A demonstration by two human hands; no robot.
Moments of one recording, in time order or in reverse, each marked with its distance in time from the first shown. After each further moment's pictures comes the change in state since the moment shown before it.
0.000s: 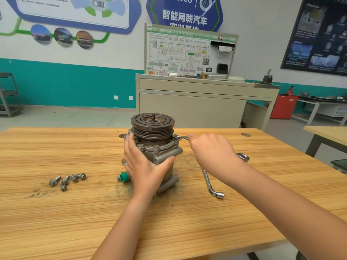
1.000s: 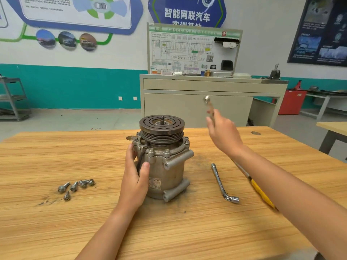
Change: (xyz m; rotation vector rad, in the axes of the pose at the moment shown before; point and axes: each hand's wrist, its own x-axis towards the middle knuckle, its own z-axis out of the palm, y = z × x) left_hand 0.017 -0.062 -0.036 -0.194 -0.273 0.008; right_hand 0.069 0.041 0.064 0.634 0.436 0.202
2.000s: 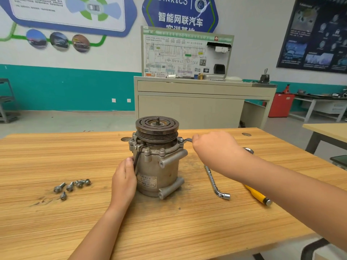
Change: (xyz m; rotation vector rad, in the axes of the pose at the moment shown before) left_hand 0.007 -0.010 -0.002 0.101 0.181 -0.175; right_hand -0.038 -0.075 -0.060 -0.828 -0.557 -0.309
